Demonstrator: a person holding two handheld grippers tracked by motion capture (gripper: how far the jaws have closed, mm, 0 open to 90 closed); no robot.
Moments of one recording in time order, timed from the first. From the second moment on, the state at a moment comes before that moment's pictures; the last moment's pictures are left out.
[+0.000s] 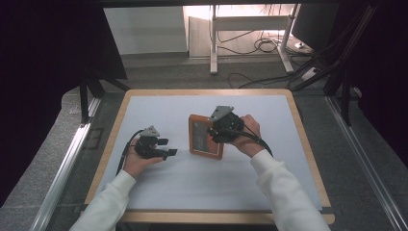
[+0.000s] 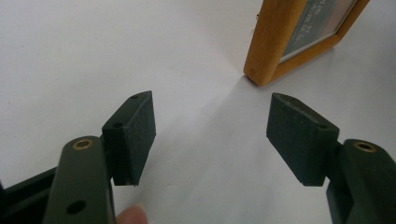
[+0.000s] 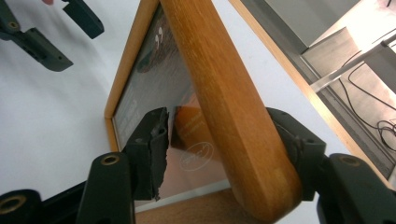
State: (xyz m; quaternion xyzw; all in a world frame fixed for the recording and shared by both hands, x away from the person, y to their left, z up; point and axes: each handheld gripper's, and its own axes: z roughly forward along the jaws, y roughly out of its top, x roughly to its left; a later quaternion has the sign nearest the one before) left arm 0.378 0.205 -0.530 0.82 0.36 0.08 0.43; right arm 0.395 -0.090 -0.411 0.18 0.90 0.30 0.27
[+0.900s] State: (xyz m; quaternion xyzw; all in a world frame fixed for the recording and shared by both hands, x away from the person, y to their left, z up) left arm 0.378 0.202 -0.532 0.83 0.36 0.08 0.42; right arm 0.422 -0.097 -0.416 0.23 0.89 0.30 0.26
